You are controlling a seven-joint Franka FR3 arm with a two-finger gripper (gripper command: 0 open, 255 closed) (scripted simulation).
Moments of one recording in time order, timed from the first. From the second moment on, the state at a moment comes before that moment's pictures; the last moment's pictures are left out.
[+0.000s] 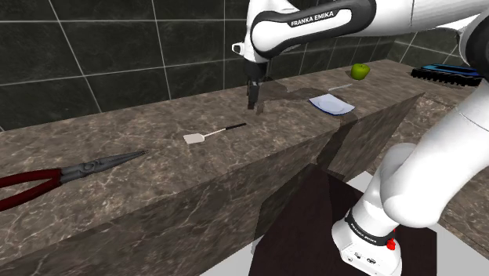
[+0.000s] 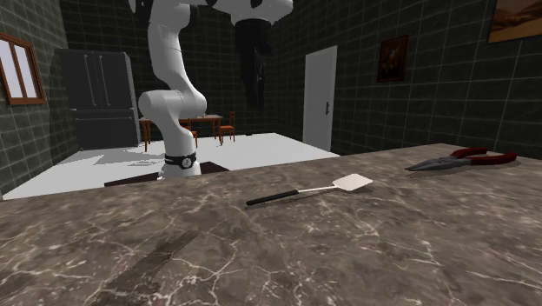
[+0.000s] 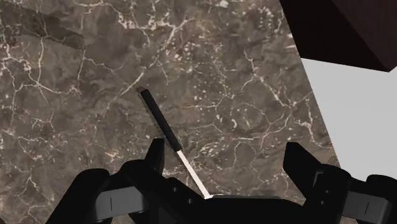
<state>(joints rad) 0.12 -0.17 -0.13 -2.10 -0.05 2.00 -0.71</state>
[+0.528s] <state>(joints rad) 0.14 0.14 -0.11 -1.91 -0.03 2.05 -0.97</state>
